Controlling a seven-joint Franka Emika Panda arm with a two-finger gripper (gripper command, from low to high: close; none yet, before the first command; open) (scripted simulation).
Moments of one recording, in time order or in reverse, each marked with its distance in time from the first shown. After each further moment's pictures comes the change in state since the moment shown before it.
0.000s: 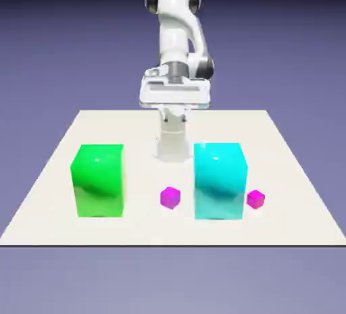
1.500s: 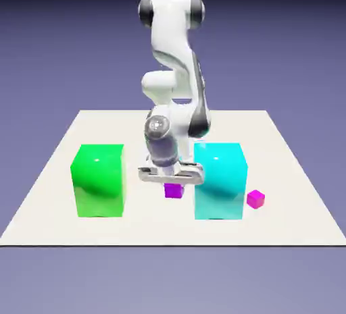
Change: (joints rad) arm -0.055 0.643 0.075 0.434 0.029 -0.760 0.082
